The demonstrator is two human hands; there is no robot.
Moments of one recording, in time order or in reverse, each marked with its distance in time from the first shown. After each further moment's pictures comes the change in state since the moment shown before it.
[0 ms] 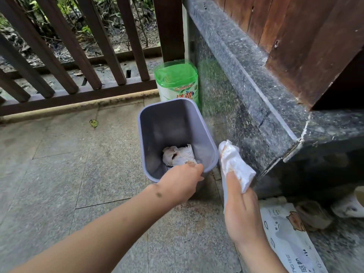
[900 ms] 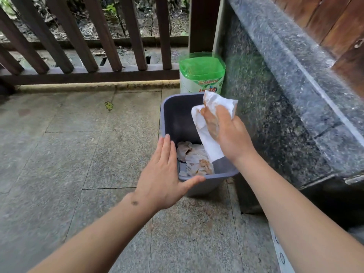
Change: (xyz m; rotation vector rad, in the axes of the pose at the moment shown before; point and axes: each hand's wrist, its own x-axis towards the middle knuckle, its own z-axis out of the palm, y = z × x) left_hand -0.057 -0.063 0.022 -0.116 0.319 -0.407; right_hand 0.125 -0.052 0.083 -0.085 -0.273 -0.055
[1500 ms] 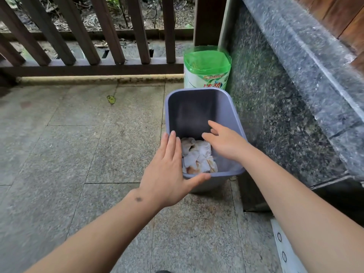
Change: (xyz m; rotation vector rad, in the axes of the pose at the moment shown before) left_hand 0.001 0.003 -0.005 0.041 -0.043 0.002; right_hand 0.036 0.063 0.005 -0.516 -0.415 0.180
